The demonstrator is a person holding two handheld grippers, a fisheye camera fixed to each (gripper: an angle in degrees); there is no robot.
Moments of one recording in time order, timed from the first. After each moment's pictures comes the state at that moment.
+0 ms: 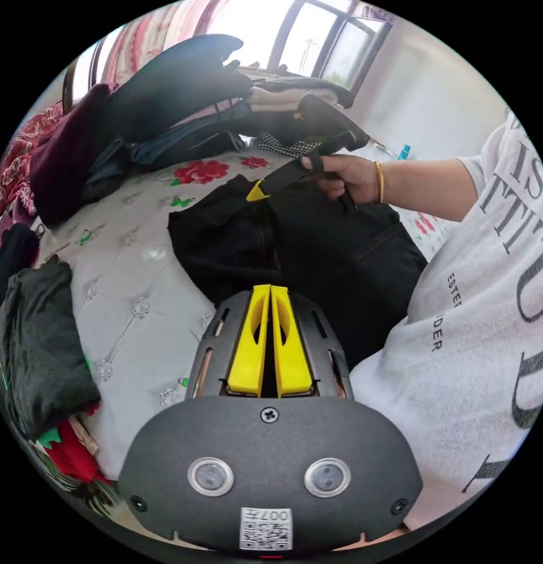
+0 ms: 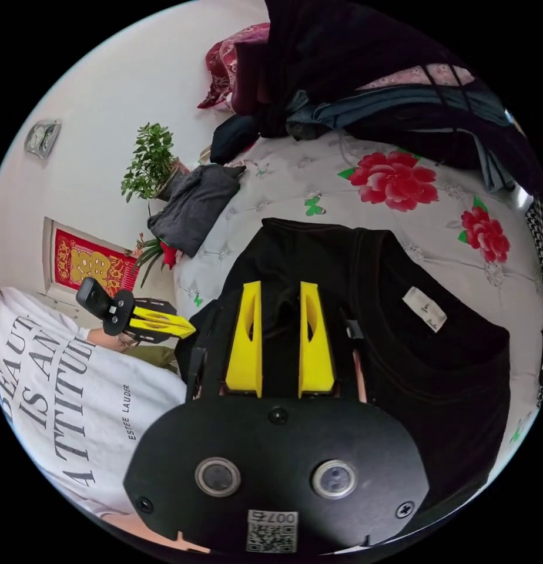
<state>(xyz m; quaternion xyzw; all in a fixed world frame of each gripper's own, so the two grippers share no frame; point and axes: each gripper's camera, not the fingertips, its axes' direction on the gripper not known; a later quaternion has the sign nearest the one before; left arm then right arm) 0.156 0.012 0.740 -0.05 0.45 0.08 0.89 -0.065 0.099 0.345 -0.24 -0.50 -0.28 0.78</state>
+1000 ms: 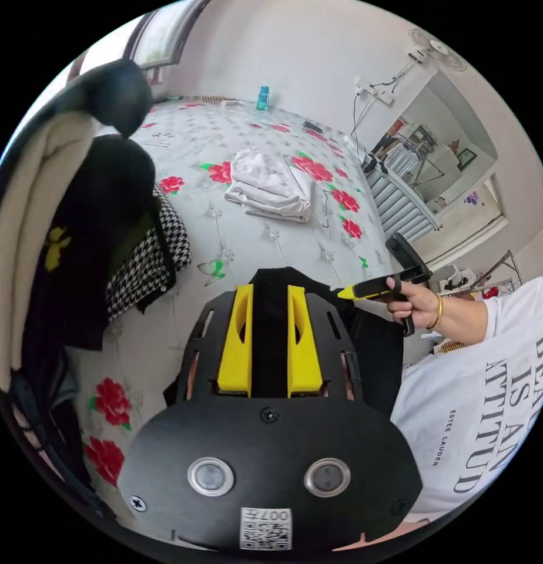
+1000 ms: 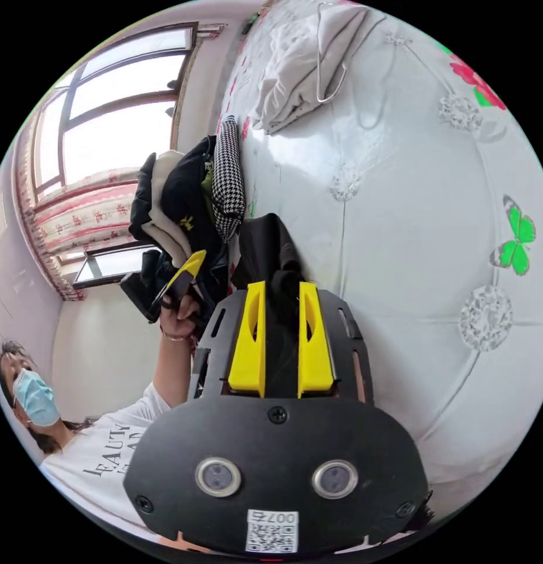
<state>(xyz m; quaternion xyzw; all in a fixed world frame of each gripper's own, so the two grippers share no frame) 0.482 -0.276 0.750 0.00 0.59 0.38 0.71 0.528 0.352 0.341 -0.14 -0.45 0.43 0.77</state>
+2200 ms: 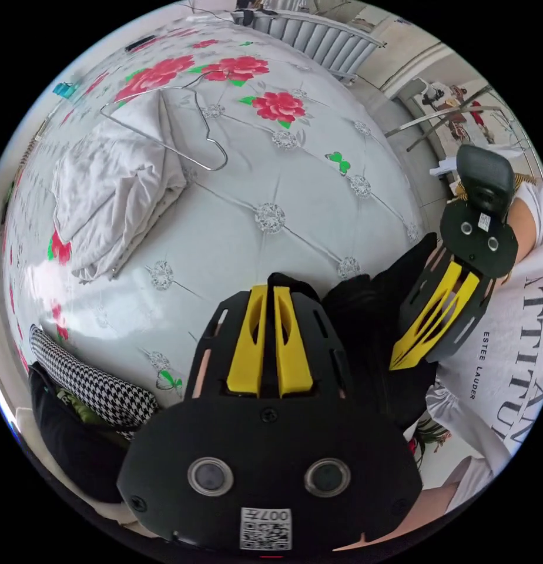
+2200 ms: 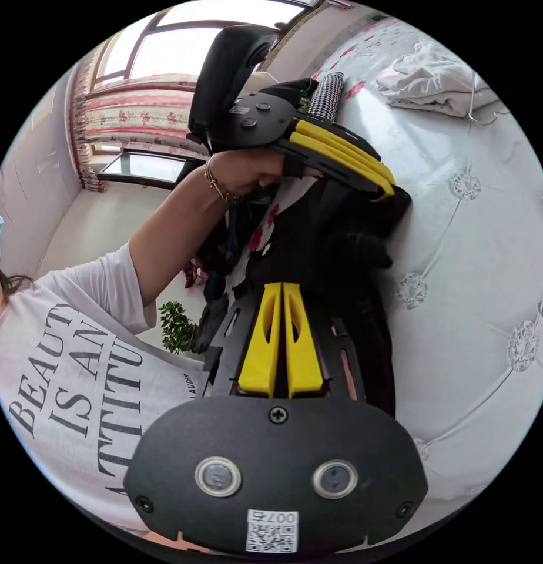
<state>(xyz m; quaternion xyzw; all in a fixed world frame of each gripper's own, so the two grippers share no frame) 0.705 -0.172 0.688 -0.02 0.39 0.75 0.53 0.606 0.433 0.260 -0.12 -0.53 0.21 0.81</state>
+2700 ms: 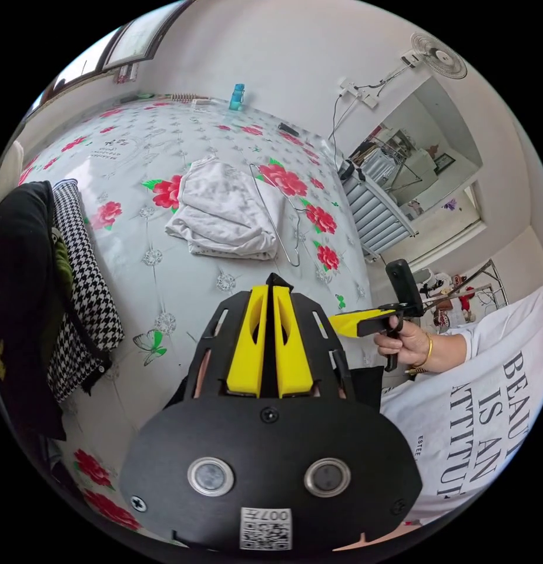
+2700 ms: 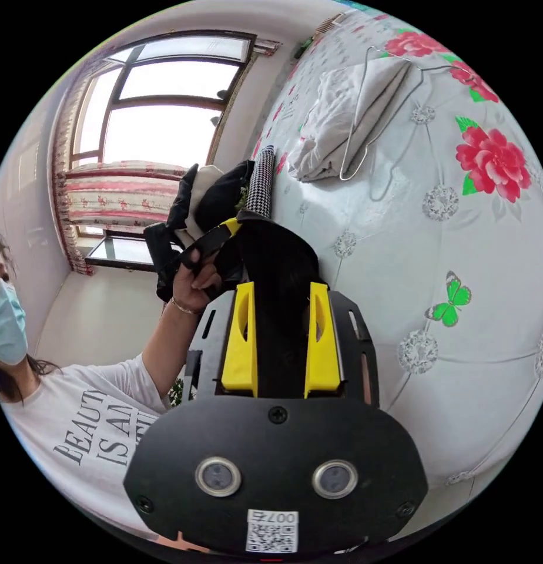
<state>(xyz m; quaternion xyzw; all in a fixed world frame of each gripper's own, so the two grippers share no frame) 0.580 -0.246 0.754 -0.02 0.64 0.39 0.66 0.704 0.464 0.254 -0.05 -0.45 0.38 0.80</state>
